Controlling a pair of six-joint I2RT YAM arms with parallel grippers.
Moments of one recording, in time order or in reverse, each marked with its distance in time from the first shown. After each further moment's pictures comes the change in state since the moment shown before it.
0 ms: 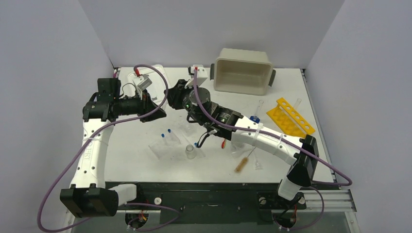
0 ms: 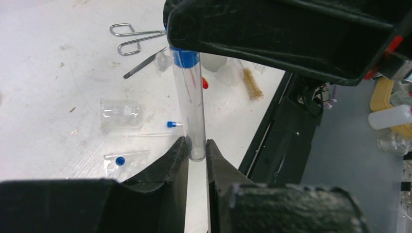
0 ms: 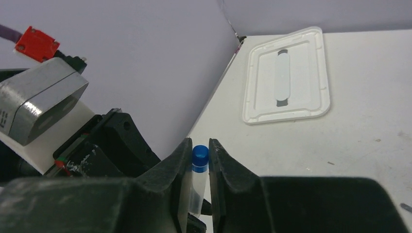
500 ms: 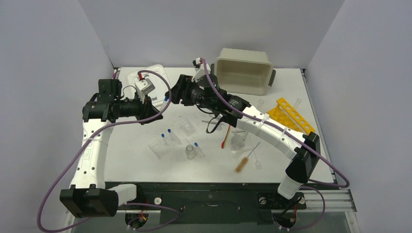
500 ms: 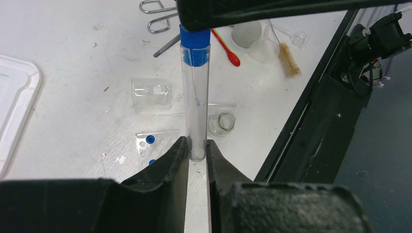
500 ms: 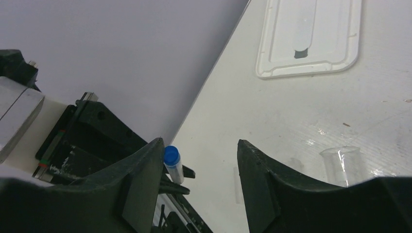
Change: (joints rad) left arm 0.001 -0.001 0.007 -0.077 -0.141 0.174; right arm -0.172 0.023 0.046 -0.198 -0.398 0.142
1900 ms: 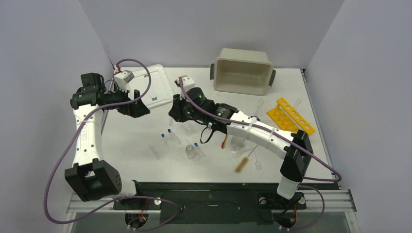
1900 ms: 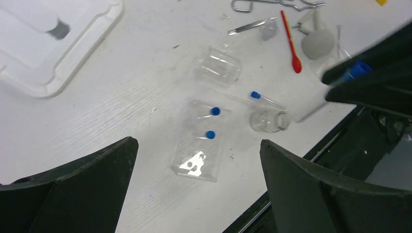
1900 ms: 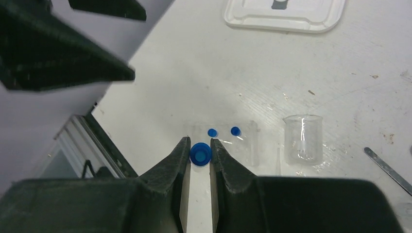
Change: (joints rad) left arm 0.195 0.140 0.070 -0.016 -0.101 -0.058; right arm 0.056 0.055 -0.029 -0.093 -0.019 -0.222
